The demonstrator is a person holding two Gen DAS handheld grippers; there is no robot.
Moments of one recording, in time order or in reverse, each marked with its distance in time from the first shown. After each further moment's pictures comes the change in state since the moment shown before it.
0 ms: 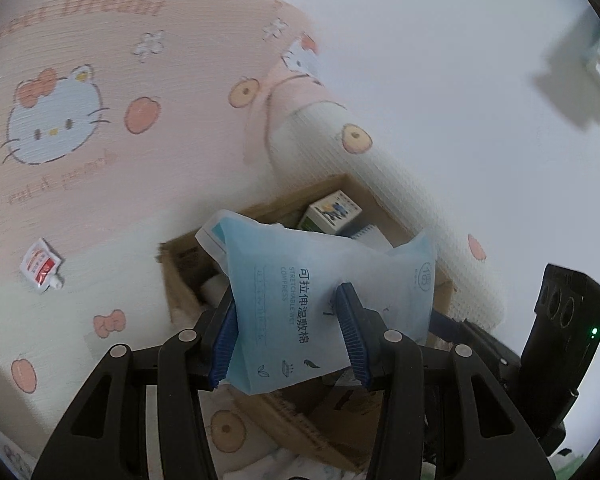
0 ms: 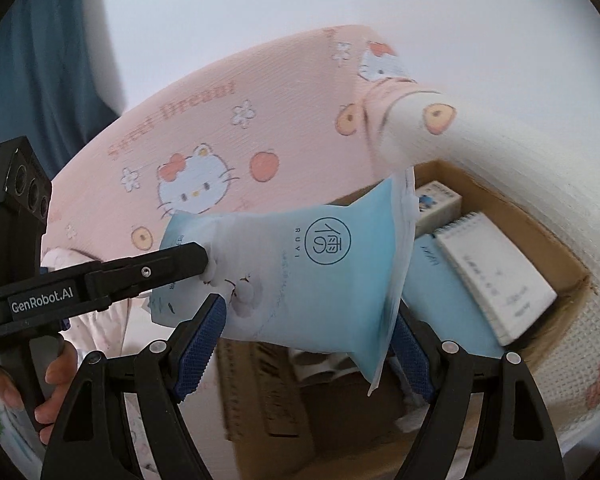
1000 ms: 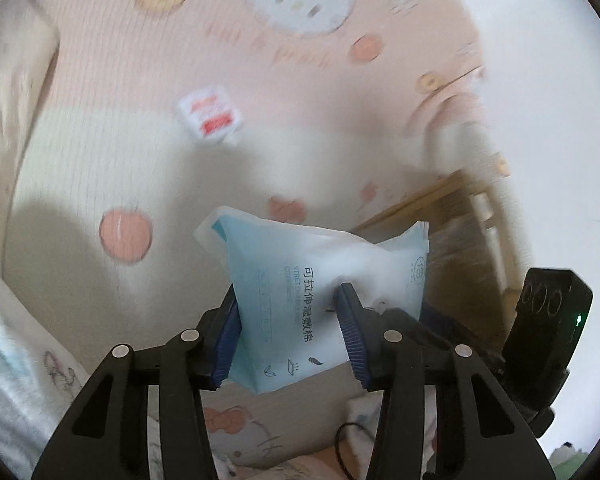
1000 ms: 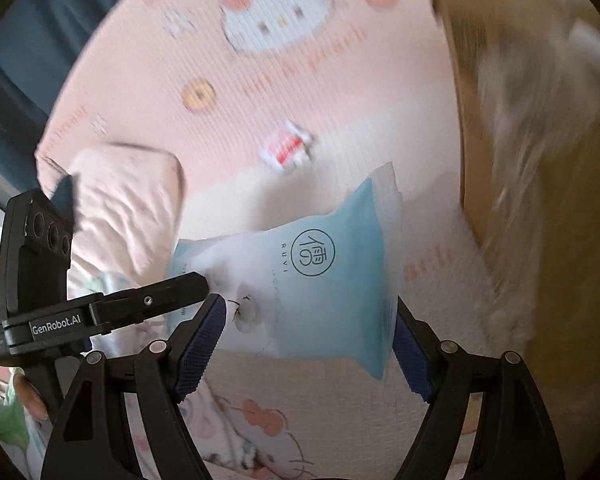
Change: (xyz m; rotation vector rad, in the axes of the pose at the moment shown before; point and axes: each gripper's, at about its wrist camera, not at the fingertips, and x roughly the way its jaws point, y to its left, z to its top) left arm -0.071 0.231 -0.115 -0.417 0.071 0.070; right arm 0.145 0.143 -0.096 -0.048 0.322 0.245
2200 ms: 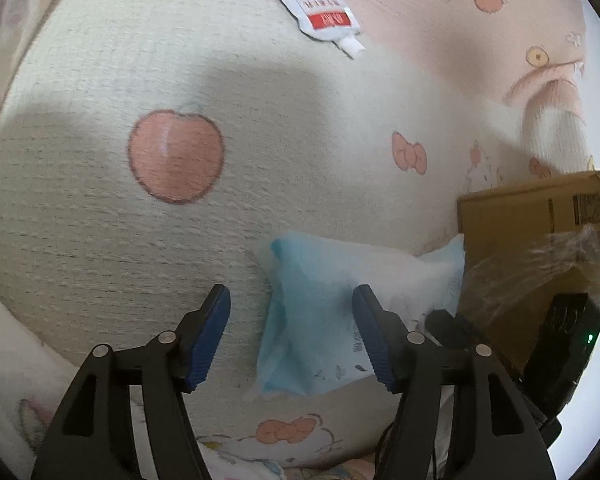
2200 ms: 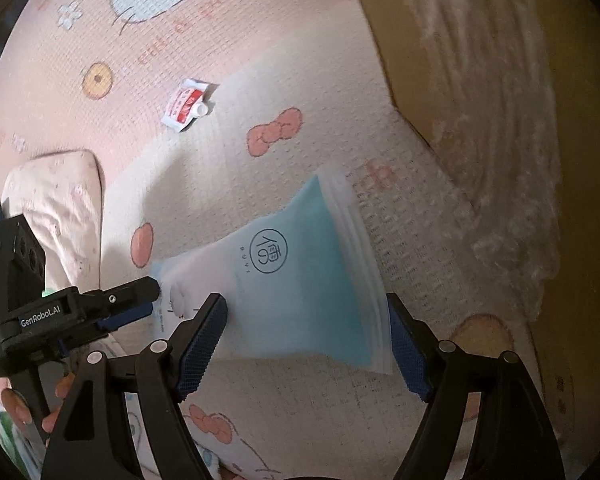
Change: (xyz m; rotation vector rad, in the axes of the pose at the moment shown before) left arm 0.095 0.084 -0.014 -0.181 0.289 0.155; right arm 0.080 -0.055 -0.032 0.194 0.205 -0.137
